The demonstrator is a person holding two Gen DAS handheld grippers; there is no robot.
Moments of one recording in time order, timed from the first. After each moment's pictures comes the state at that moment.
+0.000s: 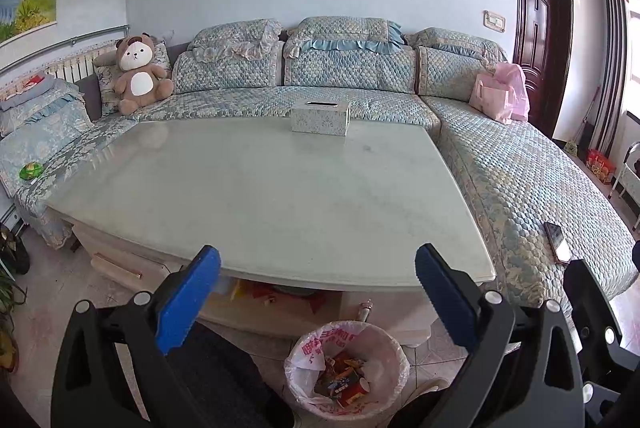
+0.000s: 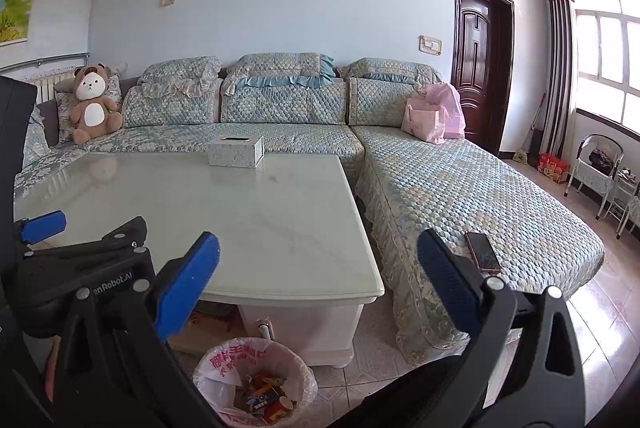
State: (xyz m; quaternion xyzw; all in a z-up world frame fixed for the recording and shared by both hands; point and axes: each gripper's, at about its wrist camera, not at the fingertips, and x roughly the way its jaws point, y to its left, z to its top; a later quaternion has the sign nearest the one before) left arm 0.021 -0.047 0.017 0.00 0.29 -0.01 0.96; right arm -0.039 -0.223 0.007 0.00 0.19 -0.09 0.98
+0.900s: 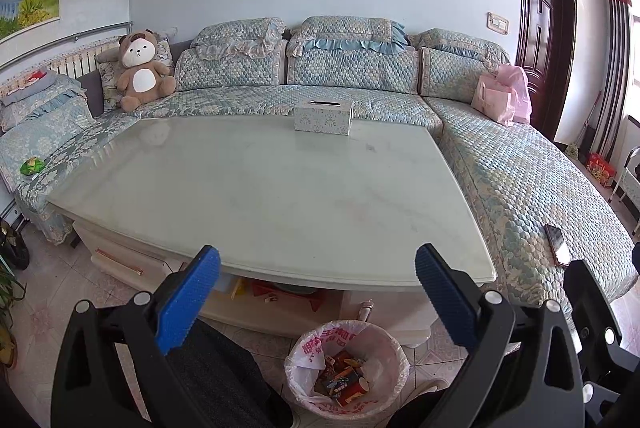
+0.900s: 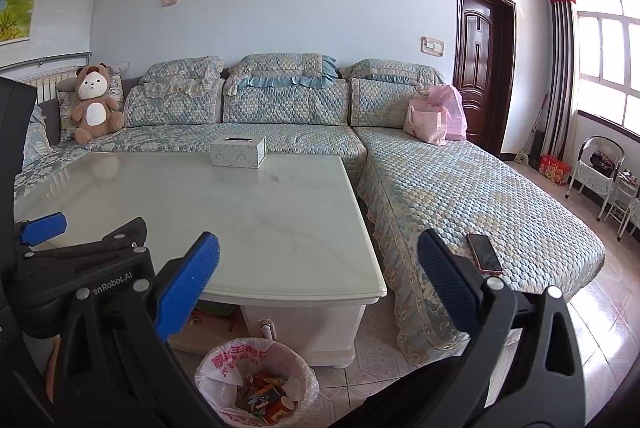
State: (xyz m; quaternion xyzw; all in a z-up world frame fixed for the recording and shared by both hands) left arm 0.017 -0.043 0.016 0.00 0.29 0.00 0.96; right arm -0.039 -0.217 0.007 -0.01 0.19 -0.09 0.98
